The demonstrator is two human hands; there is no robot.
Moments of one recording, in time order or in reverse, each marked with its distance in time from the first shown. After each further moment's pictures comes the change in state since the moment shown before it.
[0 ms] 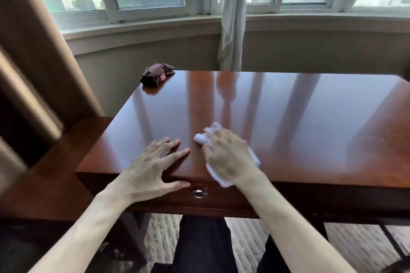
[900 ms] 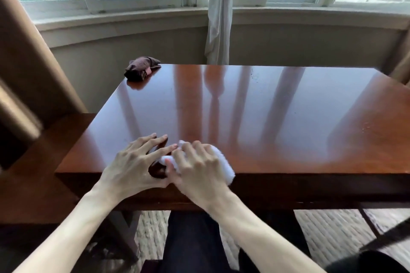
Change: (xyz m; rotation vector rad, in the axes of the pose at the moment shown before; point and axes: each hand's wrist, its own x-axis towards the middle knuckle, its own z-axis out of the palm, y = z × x) left_hand 0.002 -0.008 0.012 0.090 0.237 0.089; right_hand -0.044 -0.059 0.019 -0.047 0.577 -0.131
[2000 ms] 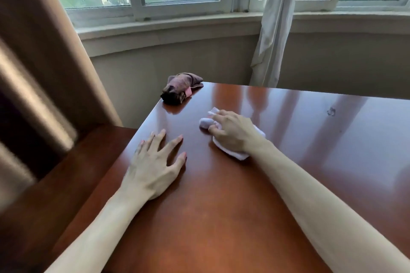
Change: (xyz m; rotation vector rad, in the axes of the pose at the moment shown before) left_hand 0.112 -0.124 0.029 0.005 -0.151 -0.619; right_hand 0.222 0.120 0.183 0.233 -0.722 0.020
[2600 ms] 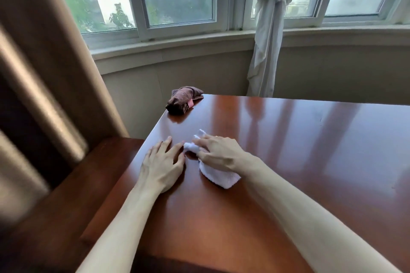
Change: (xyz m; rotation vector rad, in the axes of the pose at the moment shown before) left_hand 0.002 0.001 0.000 -0.031 0.020 -0.037; right_hand -0.050 -0.064 -0.008 0.022 -0.179 -0.054
